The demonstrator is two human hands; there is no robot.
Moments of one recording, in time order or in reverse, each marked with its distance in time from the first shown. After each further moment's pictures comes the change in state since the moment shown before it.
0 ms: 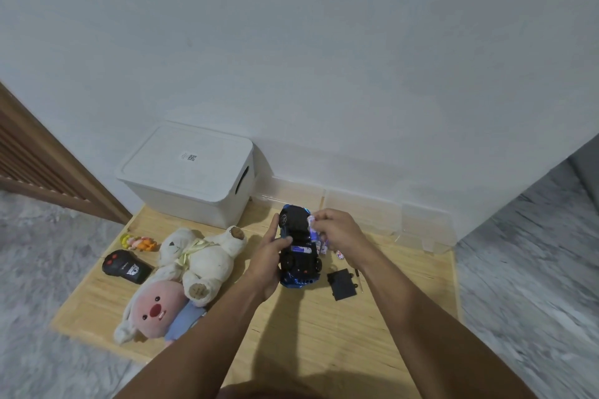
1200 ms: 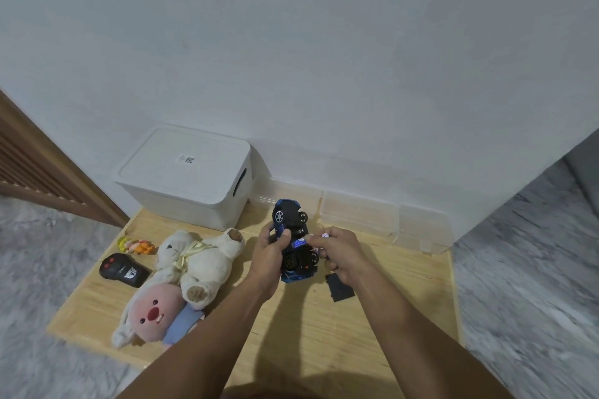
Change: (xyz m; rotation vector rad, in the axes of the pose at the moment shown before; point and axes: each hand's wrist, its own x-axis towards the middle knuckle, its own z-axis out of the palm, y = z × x) left_hand 0.008 -0.005 0.002 -0.023 0.069 0.119; right_hand -0.001 0.034 0.010 0.297 0.074 0.208
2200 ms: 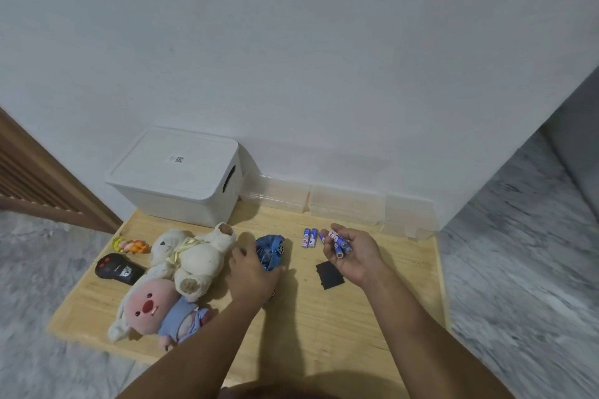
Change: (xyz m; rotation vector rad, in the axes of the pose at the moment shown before) left_hand -0.016 -0.041 -0.025 1.344 0.320 0.143; right_hand -0.024 0.013 -0.046 0.843 -0.043 0.222
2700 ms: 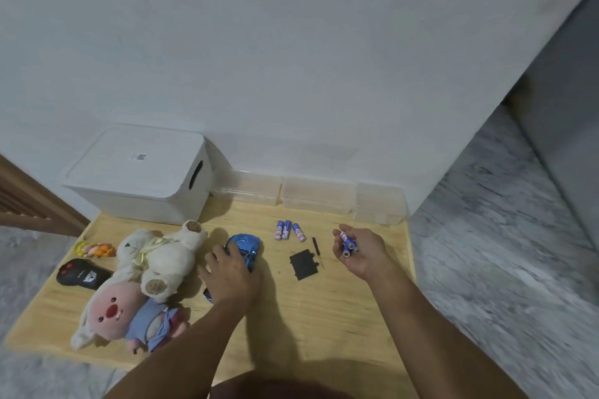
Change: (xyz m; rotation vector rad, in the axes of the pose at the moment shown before) left_hand -0.010 0.009 0.026 0.401 0.133 0.065; right_hand -0.005 -0.037 -0.056 -0.054 0.195 -0.069
